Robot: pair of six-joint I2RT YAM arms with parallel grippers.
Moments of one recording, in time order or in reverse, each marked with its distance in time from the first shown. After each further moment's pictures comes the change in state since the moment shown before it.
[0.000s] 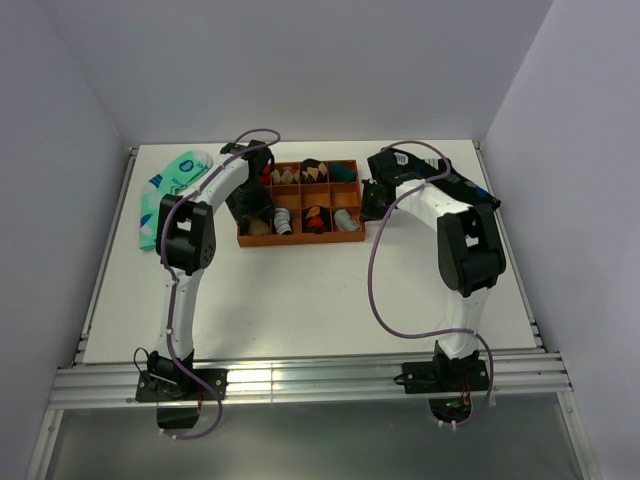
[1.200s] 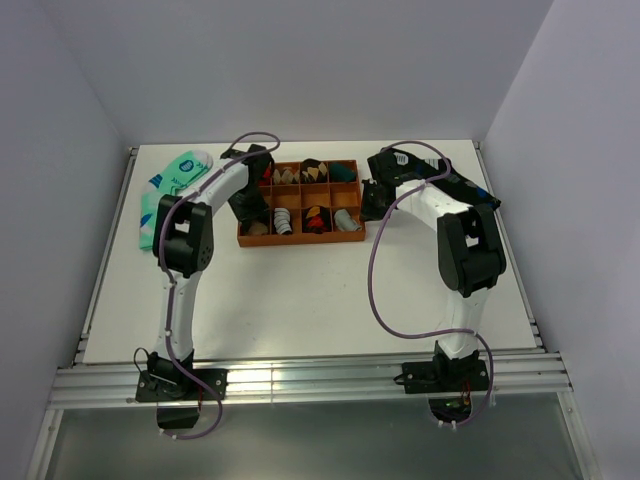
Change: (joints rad) left arm -0.009 -0.042 -0.115 0.107 -0.055 -0.029; right arm 0.001 0.000 -0.004 0.005 0.003 0.000
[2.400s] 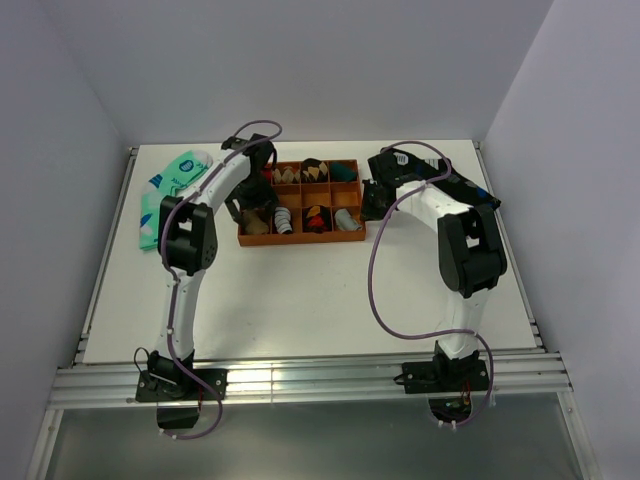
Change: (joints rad) left arm -0.010 0.051 0.196 -0.167 0.007 0.028; right arm 0.000 -0.006 -0.013 0.018 0.006 0.000
